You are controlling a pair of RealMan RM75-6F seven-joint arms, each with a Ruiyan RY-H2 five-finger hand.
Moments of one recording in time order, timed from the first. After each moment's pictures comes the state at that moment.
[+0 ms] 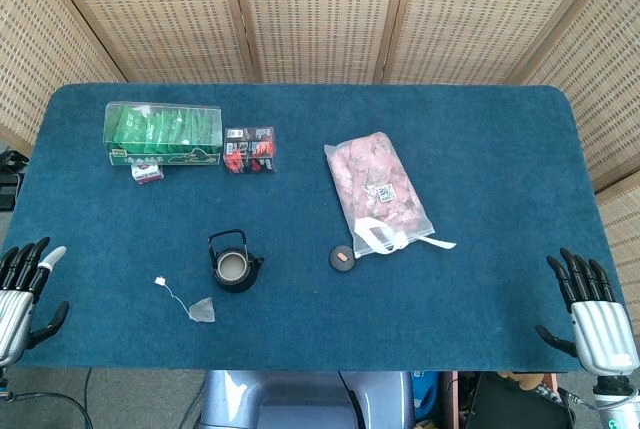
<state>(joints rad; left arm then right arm) -0.03 -1.11 0.02 -1.64 1.60 1.55 0.07 0.01 -1.20 0.02 -1.47 -1.60 1.57 0.01</state>
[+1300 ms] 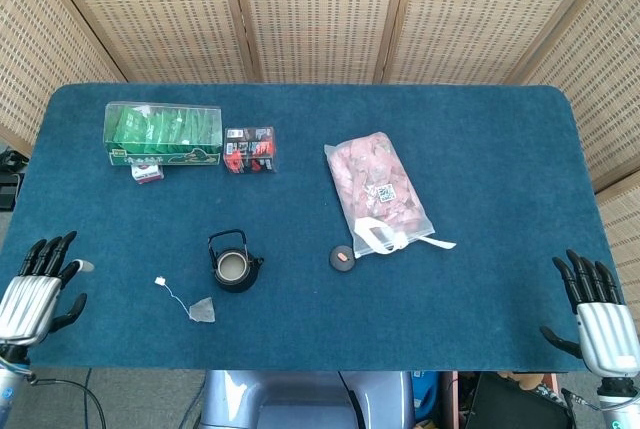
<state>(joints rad) -0.11 -1.16 -0.01 -1.59 1.52 1.38 0.13 0.00 -1.21 0.02 -1.45 -1.58 1.57 0.03</state>
